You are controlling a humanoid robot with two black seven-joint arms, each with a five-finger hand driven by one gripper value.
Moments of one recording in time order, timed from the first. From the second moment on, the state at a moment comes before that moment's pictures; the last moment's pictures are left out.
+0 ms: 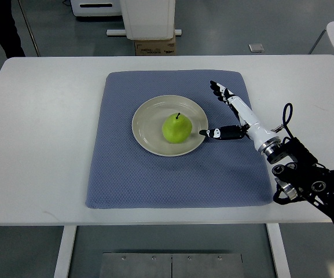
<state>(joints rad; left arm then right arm) -0.04 0.00 -0.11 -0.19 -0.10 0.11 -0.12 0.79 -0.26 0.18 0.85 -0.66 -0.32 0.61</state>
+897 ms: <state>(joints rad) -0.04 0.00 -0.11 -0.19 -0.10 0.11 -0.12 0.63 -0.22 0.75 0.86 -0.57 -0.32 0.44</state>
